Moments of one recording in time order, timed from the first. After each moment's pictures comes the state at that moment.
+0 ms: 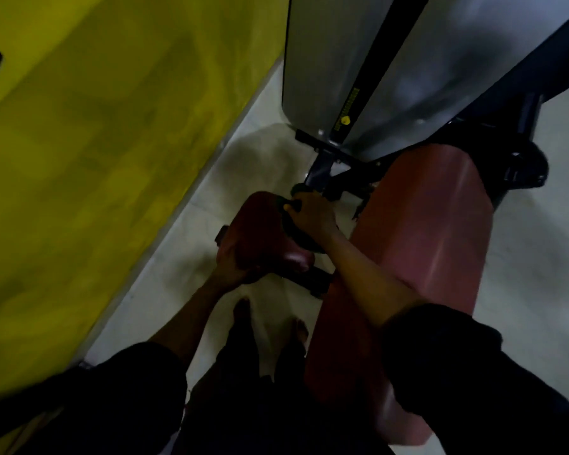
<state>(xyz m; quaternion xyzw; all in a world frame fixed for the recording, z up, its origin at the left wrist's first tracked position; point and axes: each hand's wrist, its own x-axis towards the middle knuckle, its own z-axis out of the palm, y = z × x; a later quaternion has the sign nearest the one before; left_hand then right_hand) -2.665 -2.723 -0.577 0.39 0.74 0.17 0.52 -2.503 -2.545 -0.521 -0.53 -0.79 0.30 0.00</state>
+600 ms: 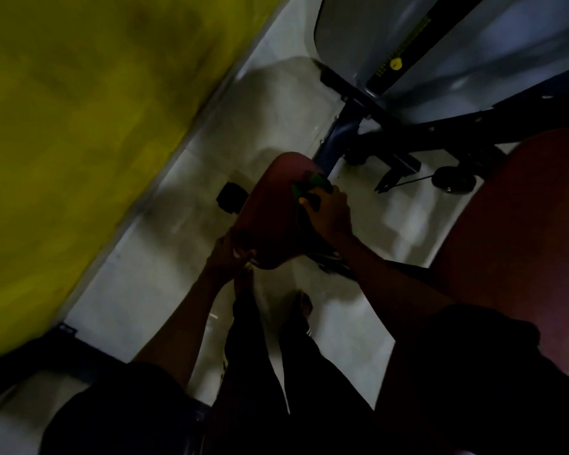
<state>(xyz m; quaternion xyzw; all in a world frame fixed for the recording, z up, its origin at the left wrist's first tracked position) -2.742 -2.755 -0.765 0.34 0.74 0.20 0.54 -2.547 -2.556 -0.702 -0.59 -0.75 0.27 -0.08</state>
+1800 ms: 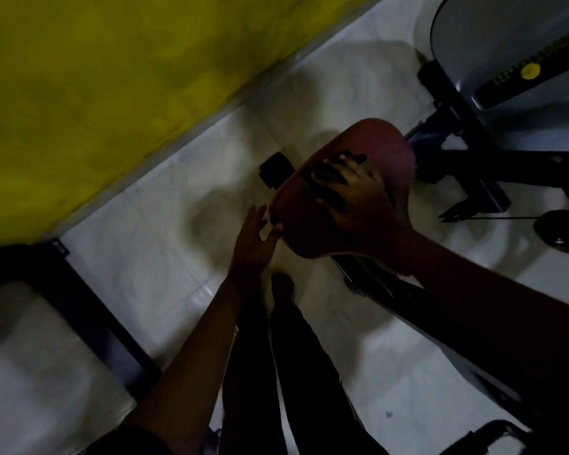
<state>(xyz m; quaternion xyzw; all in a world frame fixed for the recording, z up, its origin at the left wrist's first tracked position) -2.682 -2.793 -0.799 0.15 0.79 0.39 0.46 -2.574 -2.568 -0.794 -0.15 -0.99 0.08 0.00</state>
